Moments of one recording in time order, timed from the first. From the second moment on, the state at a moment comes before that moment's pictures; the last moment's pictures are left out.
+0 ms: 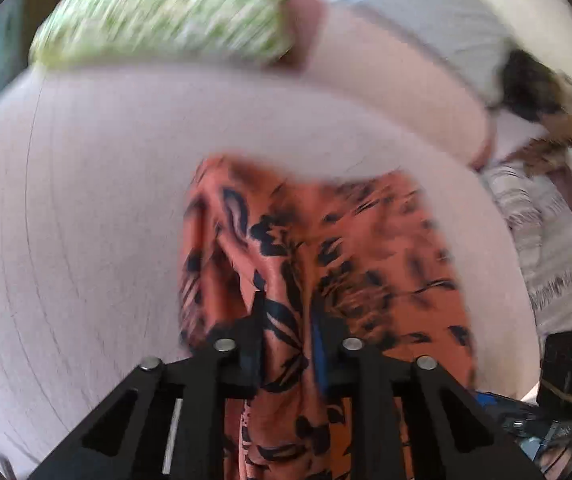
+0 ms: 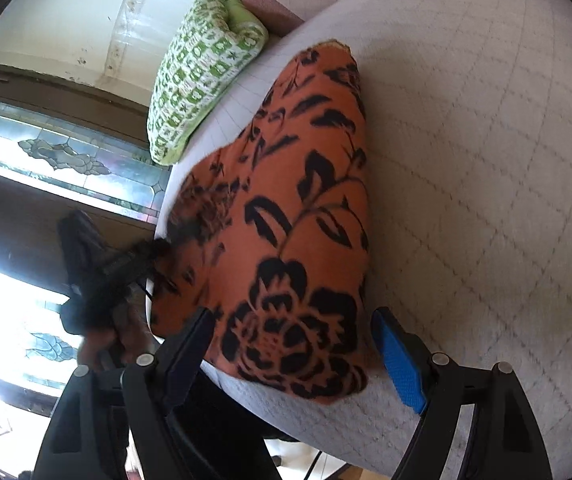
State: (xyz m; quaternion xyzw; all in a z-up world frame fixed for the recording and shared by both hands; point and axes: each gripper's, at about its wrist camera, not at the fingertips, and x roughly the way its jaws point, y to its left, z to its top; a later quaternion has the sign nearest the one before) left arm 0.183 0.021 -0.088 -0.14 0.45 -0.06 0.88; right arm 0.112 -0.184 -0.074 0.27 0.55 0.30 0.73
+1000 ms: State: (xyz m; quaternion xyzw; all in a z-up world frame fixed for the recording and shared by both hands) left arm 0.168 -0.003 -0.112 -0.05 0.46 -0.01 0.89; right arm 0.143 -0.179 -0.099 0.31 0.57 0.30 0.70
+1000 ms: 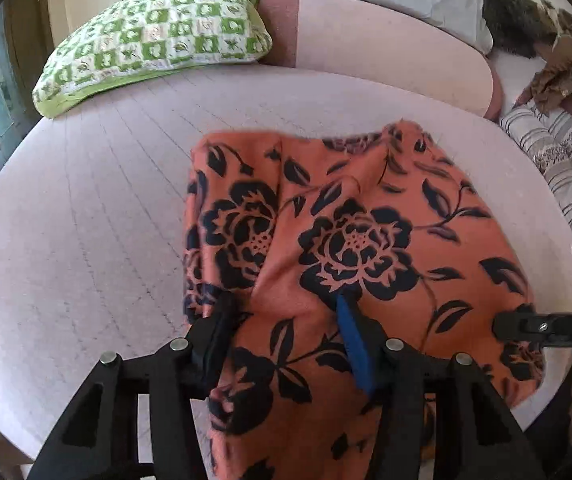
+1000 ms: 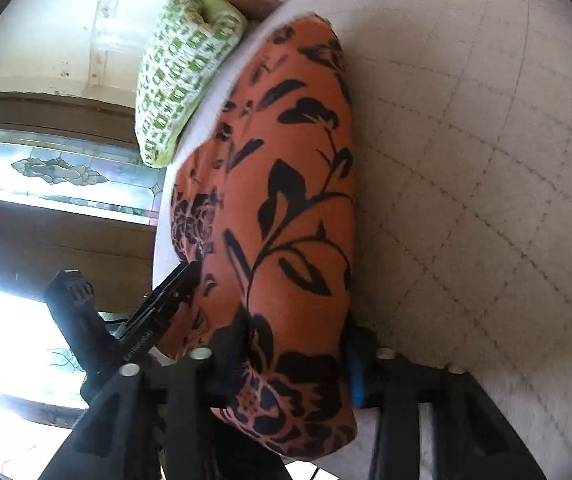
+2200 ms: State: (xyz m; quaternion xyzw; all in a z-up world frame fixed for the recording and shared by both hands) left arm 0.175 -0.001 -0.137 -0.05 0.46 -0.05 0.89; right arm 0.206 -0.182 -0.083 0.34 0.53 0.27 0.73
